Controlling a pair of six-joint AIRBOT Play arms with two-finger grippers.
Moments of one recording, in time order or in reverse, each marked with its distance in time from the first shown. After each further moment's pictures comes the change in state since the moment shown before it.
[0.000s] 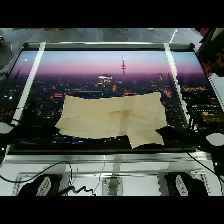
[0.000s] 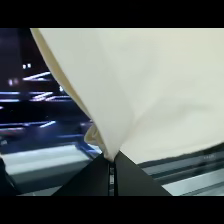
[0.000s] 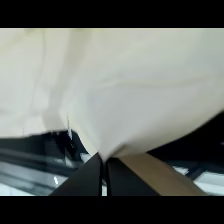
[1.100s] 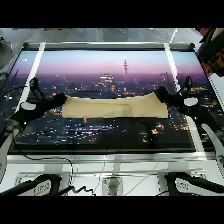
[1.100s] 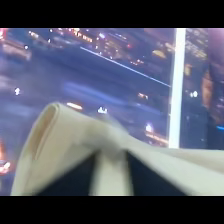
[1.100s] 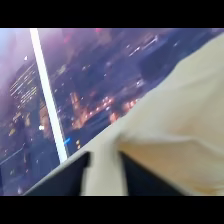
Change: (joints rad) left arm -0.305 -0.502 0.276 -0.365 0.732 -0.011; right arm 0.249 -0.760 0.473 0.145 -0.757 0.090
